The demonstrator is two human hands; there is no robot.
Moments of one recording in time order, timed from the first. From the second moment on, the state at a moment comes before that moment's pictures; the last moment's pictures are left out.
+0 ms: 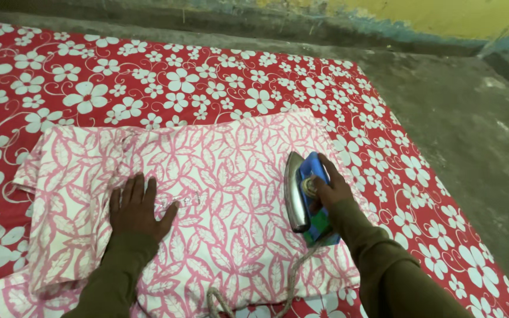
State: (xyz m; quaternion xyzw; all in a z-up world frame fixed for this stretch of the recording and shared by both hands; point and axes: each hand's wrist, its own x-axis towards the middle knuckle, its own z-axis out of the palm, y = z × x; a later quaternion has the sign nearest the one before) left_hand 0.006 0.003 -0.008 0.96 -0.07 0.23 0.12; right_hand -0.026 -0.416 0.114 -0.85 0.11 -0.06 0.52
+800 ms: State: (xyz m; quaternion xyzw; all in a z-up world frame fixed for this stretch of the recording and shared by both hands) left_hand 0.004 0.003 -0.002 0.96 -0.08 0.23 0.14; right_hand 0.065 -0.425 0.102 -0.83 0.05 -0.03 0.55
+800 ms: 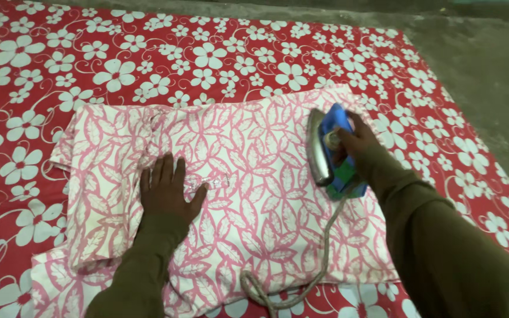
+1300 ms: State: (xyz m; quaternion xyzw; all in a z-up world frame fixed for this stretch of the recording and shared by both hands) left_hand 0.002 0.001 0.002 0.96 -0.08 0.22 0.13; right_hand 0.035 -0.350 0.122 -0.77 0.27 0.11 0.57
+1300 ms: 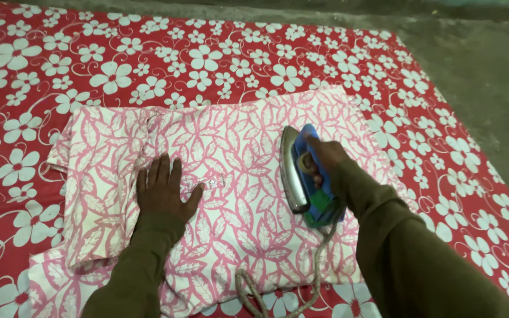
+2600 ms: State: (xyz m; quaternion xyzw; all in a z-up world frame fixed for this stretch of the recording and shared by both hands) left_hand 0.002 0.001 0.003 0.96 -0.08 0.22 0.13; right_hand 0.068 -0.343 0.122 -0.81 0.18 0.06 0.55
